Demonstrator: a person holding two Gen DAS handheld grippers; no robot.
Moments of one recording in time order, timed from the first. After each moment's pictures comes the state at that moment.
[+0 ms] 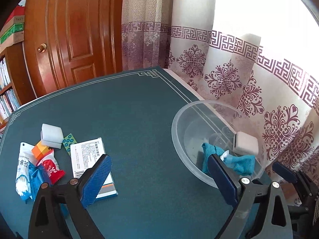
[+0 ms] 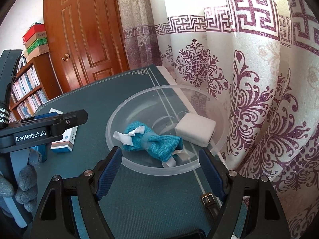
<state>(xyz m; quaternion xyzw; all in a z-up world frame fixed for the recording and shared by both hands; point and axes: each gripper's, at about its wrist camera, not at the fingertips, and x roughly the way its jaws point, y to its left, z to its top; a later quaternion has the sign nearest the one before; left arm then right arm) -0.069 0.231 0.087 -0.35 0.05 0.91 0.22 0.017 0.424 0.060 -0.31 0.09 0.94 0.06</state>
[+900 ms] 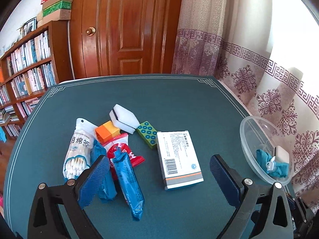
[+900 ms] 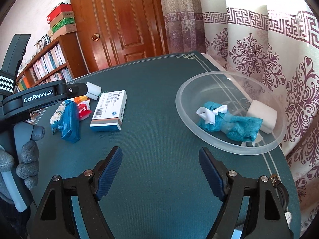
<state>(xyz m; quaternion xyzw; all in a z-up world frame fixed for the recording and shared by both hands) -0.080 0.104 0.088 -0.35 -0.01 0.93 0.10 0.004 0.321 0.044 -0.35 0.06 0.93 -0.04</state>
